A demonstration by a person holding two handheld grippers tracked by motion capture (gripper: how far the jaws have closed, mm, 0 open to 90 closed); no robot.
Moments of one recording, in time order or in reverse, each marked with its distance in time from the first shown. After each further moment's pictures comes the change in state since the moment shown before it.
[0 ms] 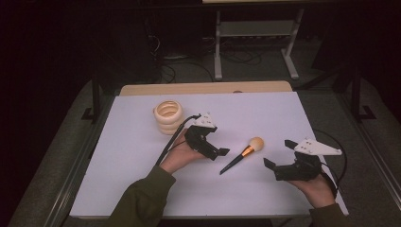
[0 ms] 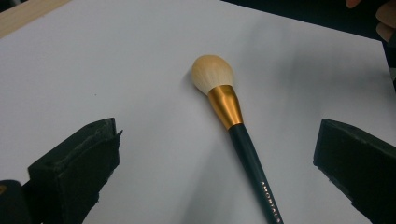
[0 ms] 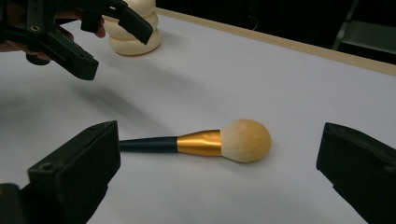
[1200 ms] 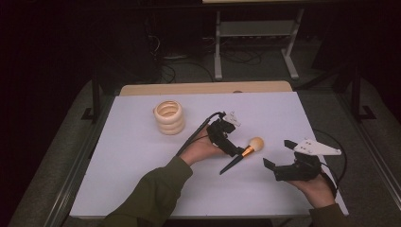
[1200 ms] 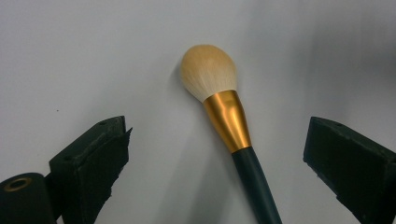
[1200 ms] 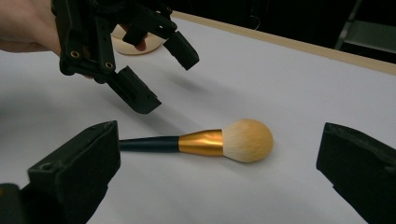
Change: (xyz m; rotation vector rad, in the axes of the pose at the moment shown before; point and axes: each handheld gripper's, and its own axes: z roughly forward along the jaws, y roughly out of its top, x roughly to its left) left arm -0.004 0.036 0.058 0.198 -0.013 0.043; right arm 0.000 0.000 0.001 0.002 0.007 -0.007
